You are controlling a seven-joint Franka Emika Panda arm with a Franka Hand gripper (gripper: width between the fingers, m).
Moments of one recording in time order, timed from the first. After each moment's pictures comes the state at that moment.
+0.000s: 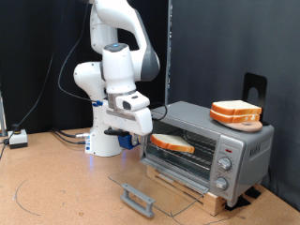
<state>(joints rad) -0.16 -0.35 0.02 -2.80 0.22 2.51 -1.44</state>
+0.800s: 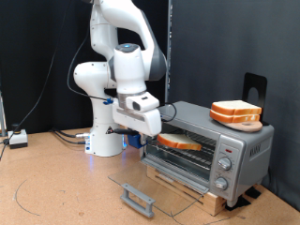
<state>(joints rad) -0.12 -0.35 0.14 -2.80 0.25 2.48 -1.26</state>
